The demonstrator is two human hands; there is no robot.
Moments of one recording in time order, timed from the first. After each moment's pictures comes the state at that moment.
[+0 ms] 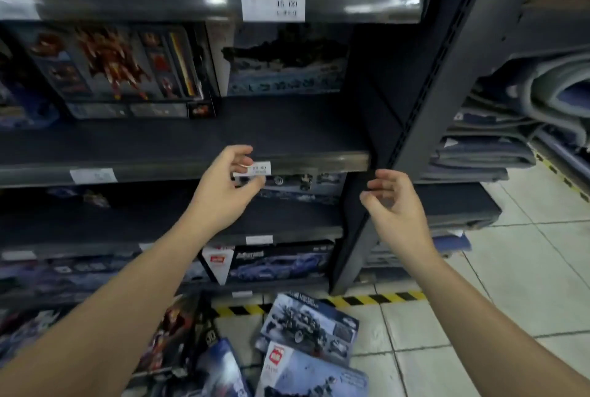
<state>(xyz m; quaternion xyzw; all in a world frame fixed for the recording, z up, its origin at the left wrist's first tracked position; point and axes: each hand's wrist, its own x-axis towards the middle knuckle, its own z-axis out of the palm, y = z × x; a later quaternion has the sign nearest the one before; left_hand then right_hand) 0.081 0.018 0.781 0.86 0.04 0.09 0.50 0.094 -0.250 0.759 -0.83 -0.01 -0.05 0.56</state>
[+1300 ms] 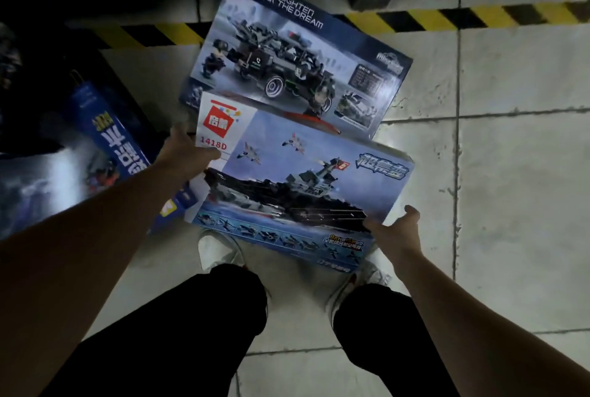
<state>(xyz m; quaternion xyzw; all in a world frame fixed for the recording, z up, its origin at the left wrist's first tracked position) -0.028 -0.032 -0.070 0.78 0.42 -0.32 0.35 -0.107 -0.393 -0.086 -0.77 0.43 0.35 0.32</state>
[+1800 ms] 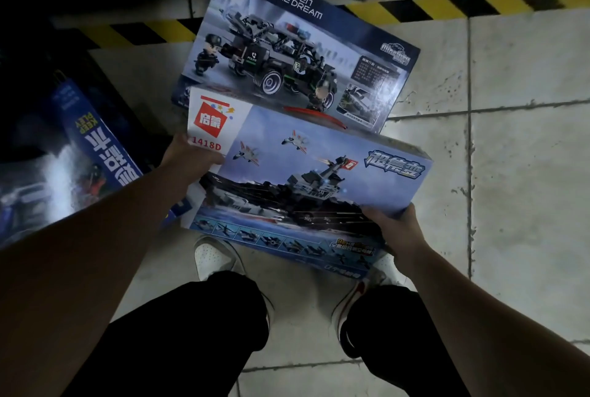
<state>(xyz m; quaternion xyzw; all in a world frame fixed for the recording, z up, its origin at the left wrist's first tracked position) -0.036 -0.035 -0.109 0.75 0.43 -0.30 0.40 -0.106 -0.397 -0.116 -0.65 0.46 0.31 0.52</state>
